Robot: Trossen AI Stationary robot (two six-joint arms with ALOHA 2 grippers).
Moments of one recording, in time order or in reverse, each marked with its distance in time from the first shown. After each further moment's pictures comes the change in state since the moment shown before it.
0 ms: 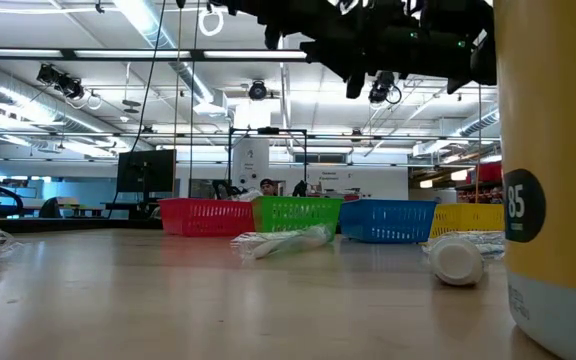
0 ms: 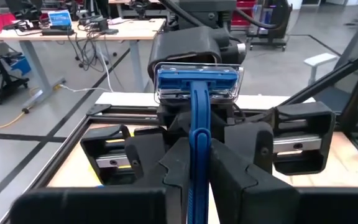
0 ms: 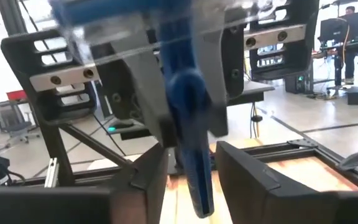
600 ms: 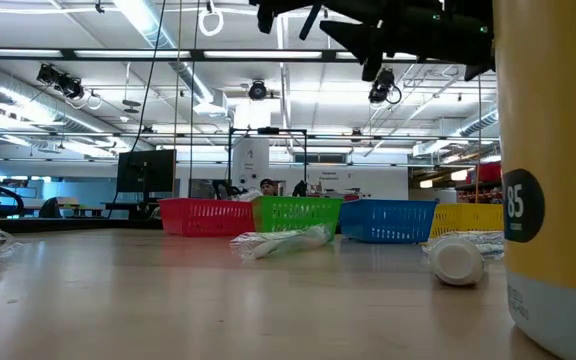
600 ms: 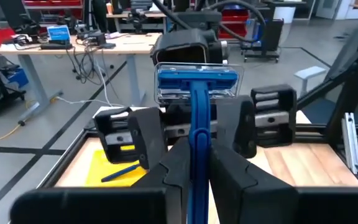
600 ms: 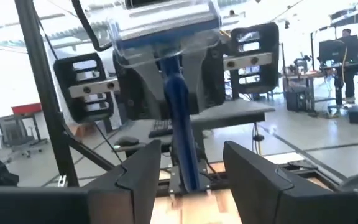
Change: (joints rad) left arm -0.013 -0.062 -0.001 -0.012 -0.005 -0.005; right arm 0.002 -0.131 -0.061 0.006 0.014 0.000
